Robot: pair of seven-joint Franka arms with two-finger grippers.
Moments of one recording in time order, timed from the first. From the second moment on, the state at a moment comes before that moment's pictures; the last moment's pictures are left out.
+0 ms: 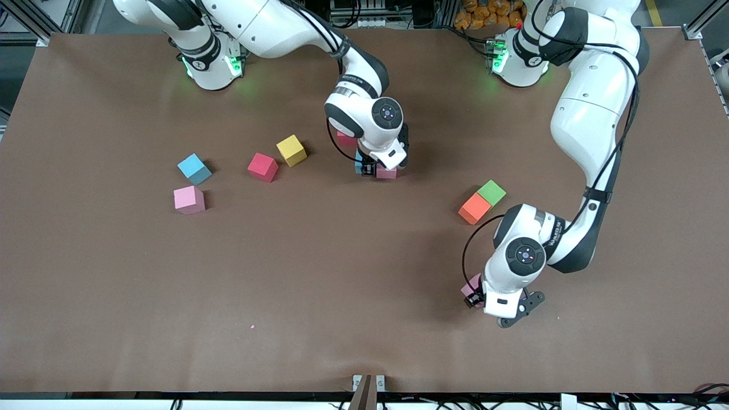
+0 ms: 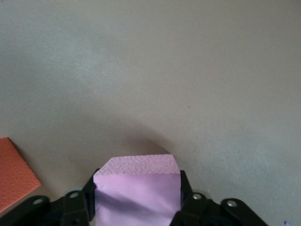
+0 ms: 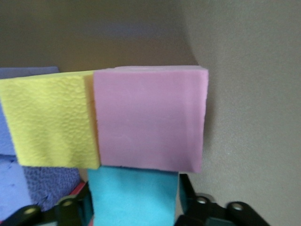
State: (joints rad) left arm -0.09 1.02 -0.33 -1.13 0.43 2.18 -1.11; right arm 0.71 0.75 0.28 -1.58 -0.16 2.07 -0.50
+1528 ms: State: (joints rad) left arm -0.22 0.86 -0.57 -1.19 0.32 1.83 -2.18; right arm 0.35 0.62 0.18 -1.48 -0.14 1.91 -0.51
